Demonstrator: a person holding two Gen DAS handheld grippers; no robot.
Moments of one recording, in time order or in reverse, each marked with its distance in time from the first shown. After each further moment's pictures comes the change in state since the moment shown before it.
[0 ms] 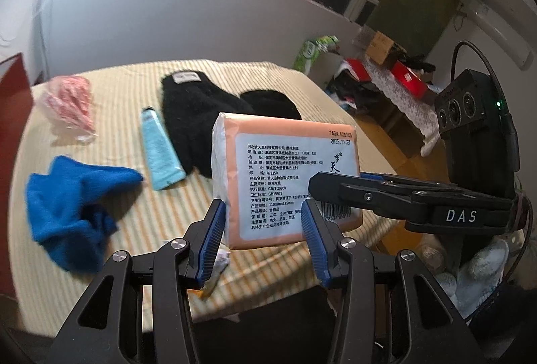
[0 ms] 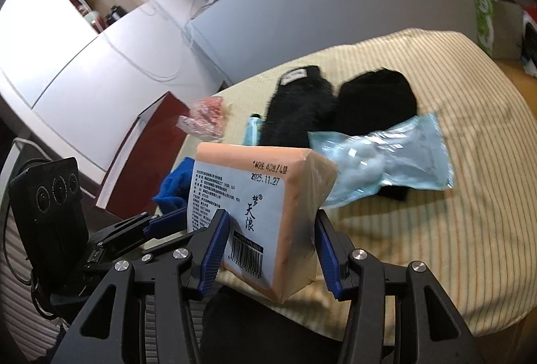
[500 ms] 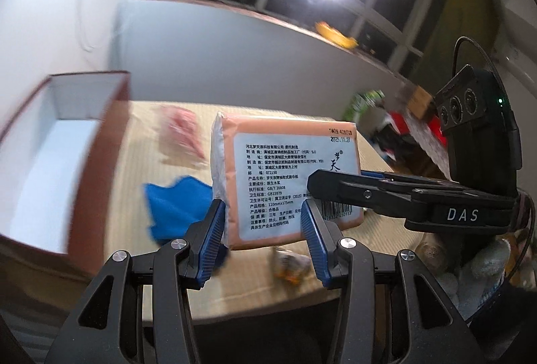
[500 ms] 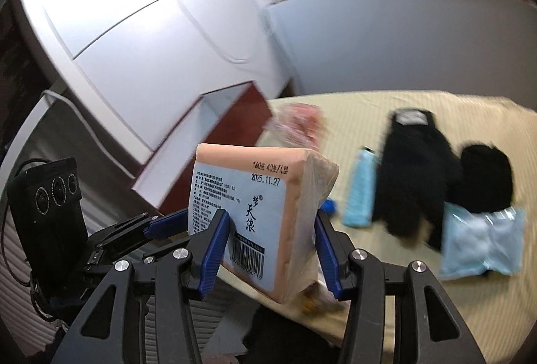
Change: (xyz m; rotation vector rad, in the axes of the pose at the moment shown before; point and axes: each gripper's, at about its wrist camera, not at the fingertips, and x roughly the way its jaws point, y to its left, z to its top) left arm -0.105 0.072 -0.004 -0.127 -0.190 0.179; right arm 0.037 0.127 0.035 -0.245 0.031 0.121
